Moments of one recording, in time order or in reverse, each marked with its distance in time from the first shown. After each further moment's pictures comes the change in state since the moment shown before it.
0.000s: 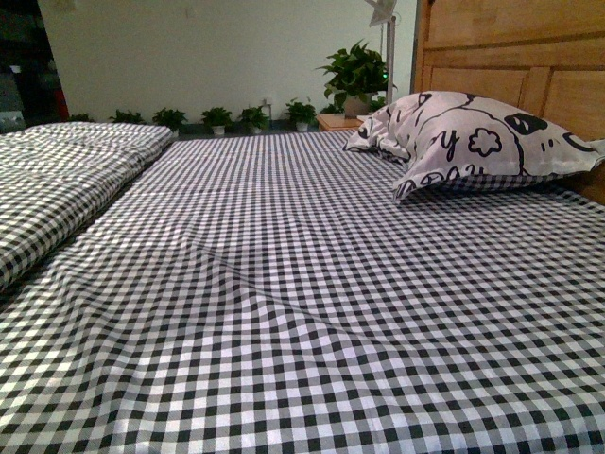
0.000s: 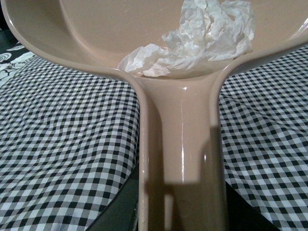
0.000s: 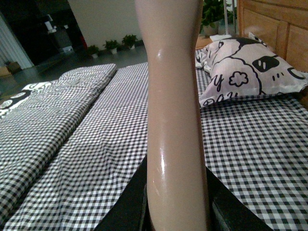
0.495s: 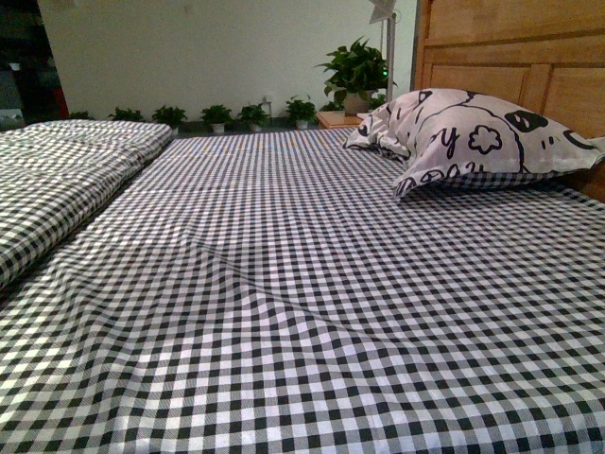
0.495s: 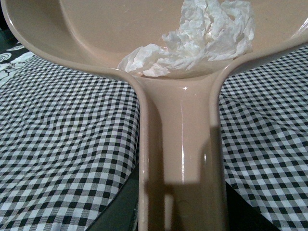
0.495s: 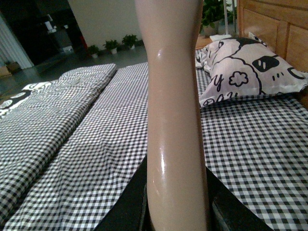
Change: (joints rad) left arm 0.000 0.000 0.000 0.000 0.000 -0.001; right arm 0.000 0.000 0.000 0.000 0.000 0.000
